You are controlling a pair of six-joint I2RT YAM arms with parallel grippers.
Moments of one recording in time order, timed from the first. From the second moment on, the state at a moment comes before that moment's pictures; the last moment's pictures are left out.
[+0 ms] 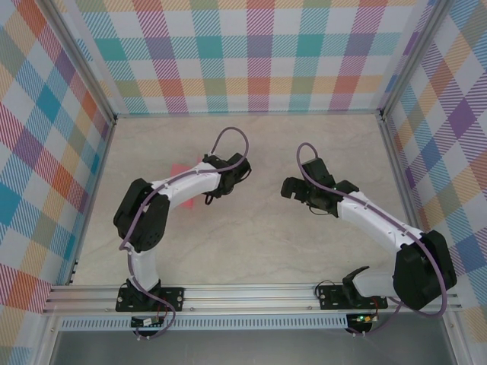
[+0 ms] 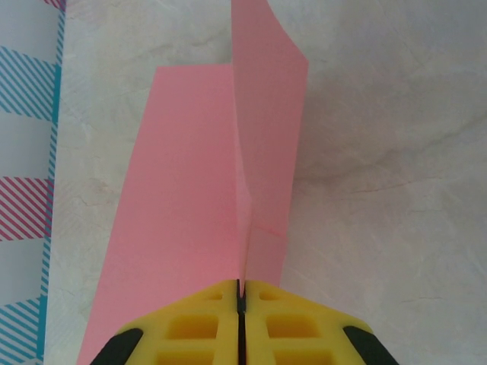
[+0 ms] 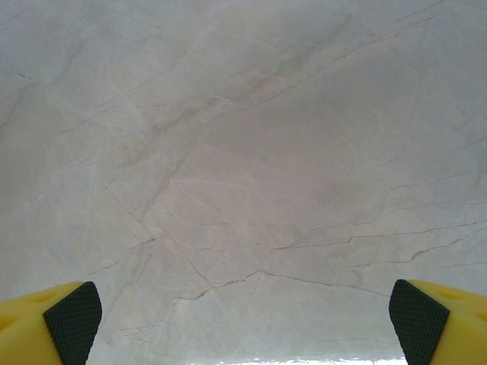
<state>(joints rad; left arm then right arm) -0.68 1.91 1.41 -1.03 -0.80 -0.55 0.50 1.30 0.86 -0.55 0.10 0.71</state>
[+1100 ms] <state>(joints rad) -0.73 2.07 1.45 -0.90 -0.49 -0.58 0.48 1.29 0.84 -0.54 0.06 0.71</state>
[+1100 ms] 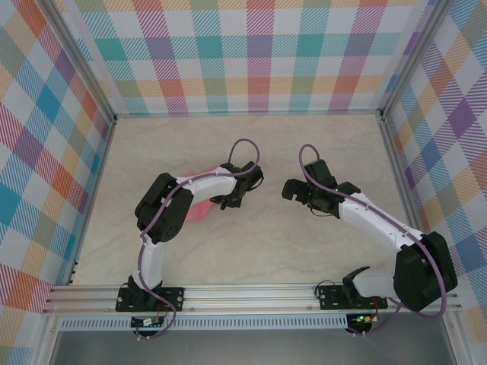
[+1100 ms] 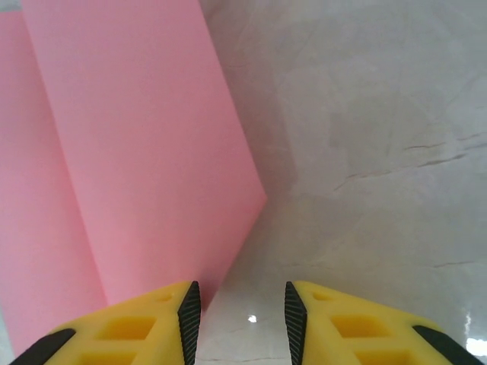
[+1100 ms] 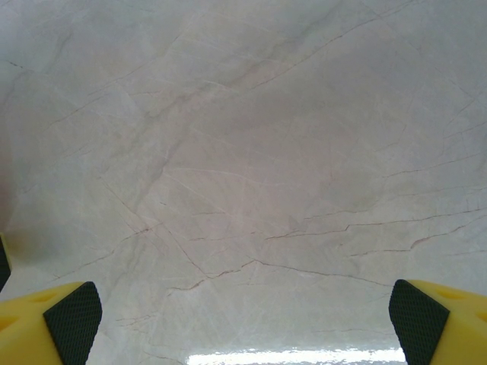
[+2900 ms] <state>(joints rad) -0.10 1.26 0.77 -0.52 0.16 -0.76 0.81 1.95 1.46 -0.42 -0.28 0.62</state>
